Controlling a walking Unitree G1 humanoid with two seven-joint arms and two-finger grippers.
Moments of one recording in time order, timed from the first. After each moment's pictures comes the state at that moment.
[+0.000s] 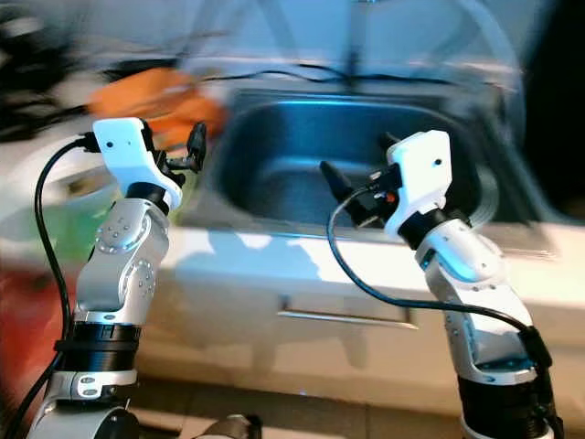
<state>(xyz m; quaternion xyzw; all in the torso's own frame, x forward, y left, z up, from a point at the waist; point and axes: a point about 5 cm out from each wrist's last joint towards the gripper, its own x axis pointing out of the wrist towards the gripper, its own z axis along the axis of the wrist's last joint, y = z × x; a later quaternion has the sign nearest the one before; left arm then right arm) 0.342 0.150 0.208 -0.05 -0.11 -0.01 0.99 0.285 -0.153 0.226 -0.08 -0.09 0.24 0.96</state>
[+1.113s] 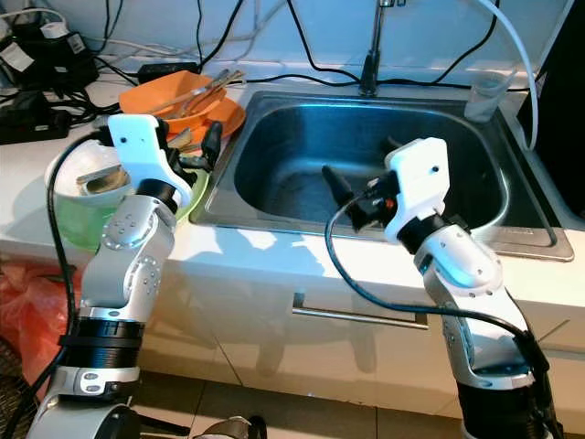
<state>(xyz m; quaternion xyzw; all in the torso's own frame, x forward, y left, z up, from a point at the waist) 0.345 0.137 0.208 -0.05 -0.10 -0.06 0.99 0.283 -0.156 0.218 -0.09 -0.08 0.23 0.96</state>
